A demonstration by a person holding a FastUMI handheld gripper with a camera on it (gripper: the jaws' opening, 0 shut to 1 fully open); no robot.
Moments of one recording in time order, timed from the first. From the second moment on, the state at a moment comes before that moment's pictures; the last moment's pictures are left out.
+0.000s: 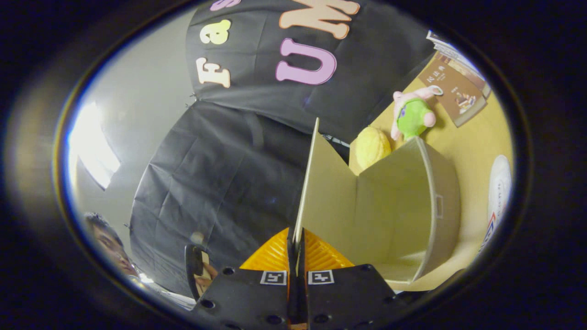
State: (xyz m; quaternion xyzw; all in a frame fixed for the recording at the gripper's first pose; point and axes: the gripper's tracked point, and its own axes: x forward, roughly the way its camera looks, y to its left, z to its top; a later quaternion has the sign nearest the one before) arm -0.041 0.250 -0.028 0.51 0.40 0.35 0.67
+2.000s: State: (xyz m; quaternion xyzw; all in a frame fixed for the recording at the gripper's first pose) arm -0.032 0.349 -0.010 0.26 0.30 0.40 0.83
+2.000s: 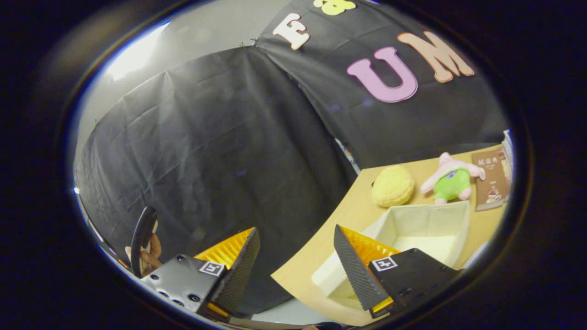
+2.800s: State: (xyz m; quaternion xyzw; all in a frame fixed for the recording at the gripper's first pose) arm 0.005 0.116 0.011 0.15 0.19 0.23 0.94
